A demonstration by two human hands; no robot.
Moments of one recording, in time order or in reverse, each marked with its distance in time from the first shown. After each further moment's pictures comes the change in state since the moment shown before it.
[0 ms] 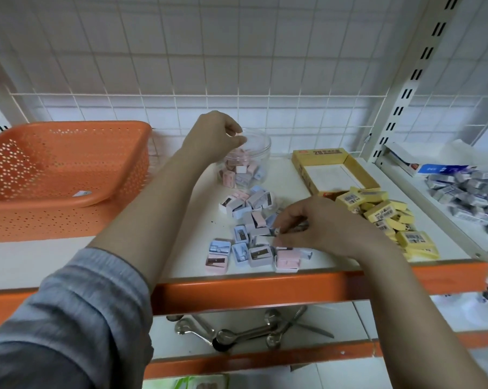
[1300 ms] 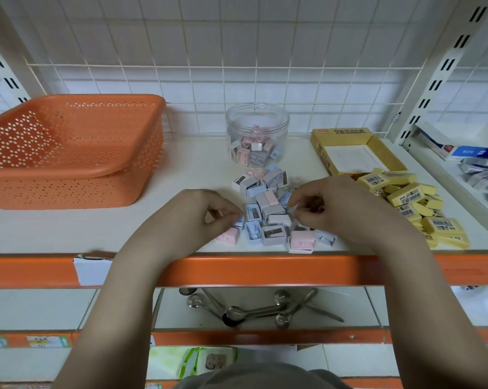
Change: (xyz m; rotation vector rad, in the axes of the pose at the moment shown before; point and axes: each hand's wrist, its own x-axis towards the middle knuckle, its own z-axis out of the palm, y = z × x) left_hand -0.167 -0.016 -0.018 -0.019 -0.297 0.021; right_hand -0.001 0.007 0.008 -0.181 0.116 -0.127
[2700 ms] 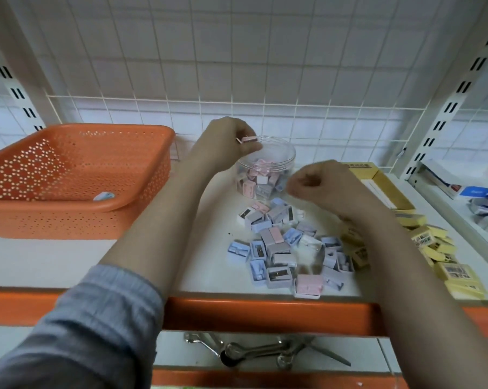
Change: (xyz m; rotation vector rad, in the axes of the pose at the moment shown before) left_hand 0.160 -0.002 -0.044 0.023 0.316 0.022; right_hand 0.083 0.011 -0.022 0.256 0.131 0.014
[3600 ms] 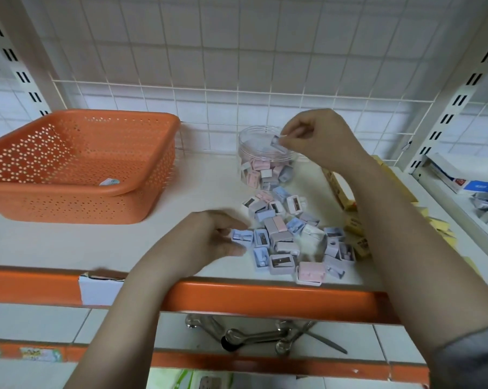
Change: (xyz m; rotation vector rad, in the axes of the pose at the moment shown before) left_hand -0.156 -0.007 0.001 -0.183 -0.341 -0.095; right_hand 0.042 -0.026 -0.008 0.014 0.177 -0.128
